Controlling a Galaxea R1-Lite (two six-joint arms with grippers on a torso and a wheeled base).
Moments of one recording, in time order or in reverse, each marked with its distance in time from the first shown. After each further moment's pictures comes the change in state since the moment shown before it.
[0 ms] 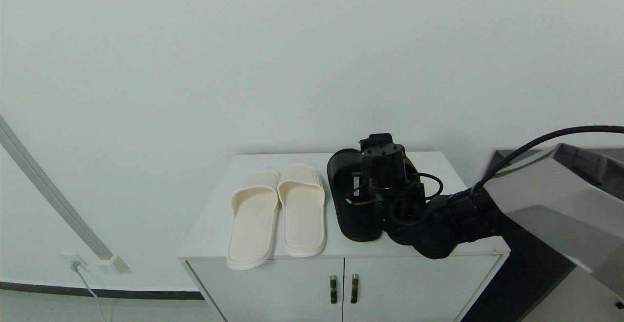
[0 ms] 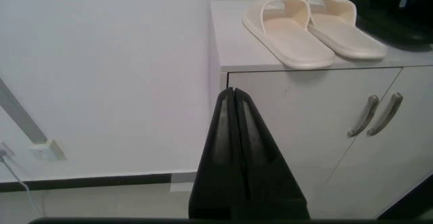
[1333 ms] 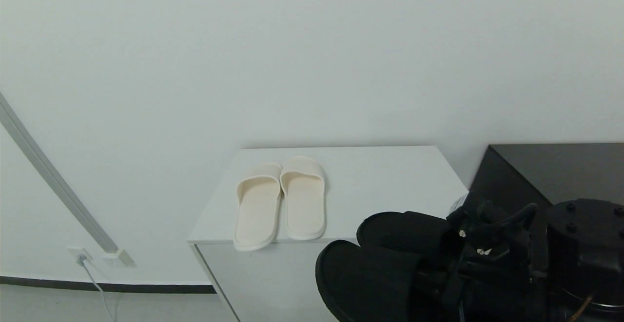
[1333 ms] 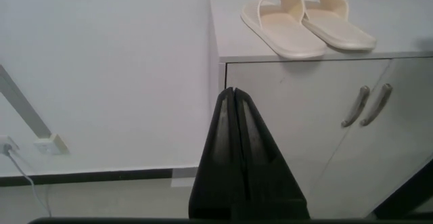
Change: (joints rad) left arm 0.000 0.000 0.000 0.000 0.000 0.001; right arm 0.143 -0.720 0.829 -0.028 0.689 -0.100
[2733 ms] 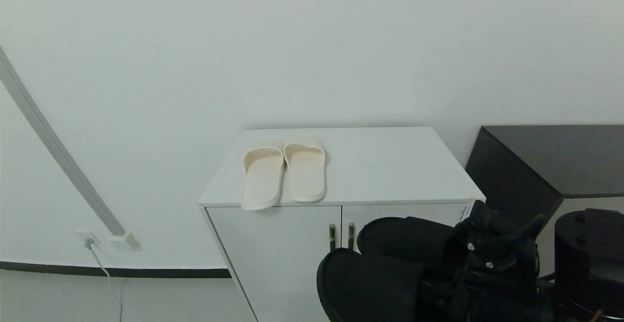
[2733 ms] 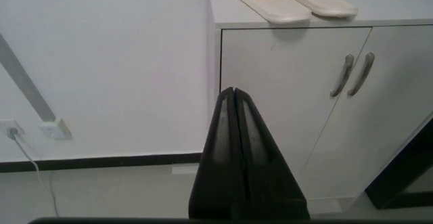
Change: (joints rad) left arm 0.000 0.000 0.000 0.000 -0.001 -0.003; right arm 0.006 -0.011 0.053 -0.050 0.023 -0.006
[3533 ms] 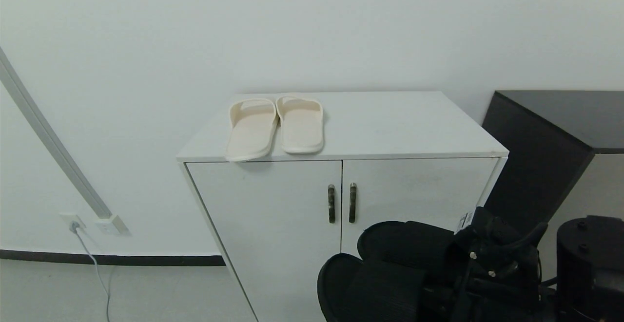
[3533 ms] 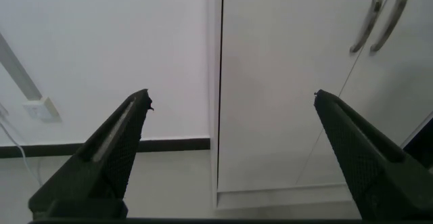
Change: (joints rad) left arm 0.000 0.000 0.000 0.000 0.001 -0.001; right arm 0.007 0.000 0.027 -0.029 0.000 -0.005
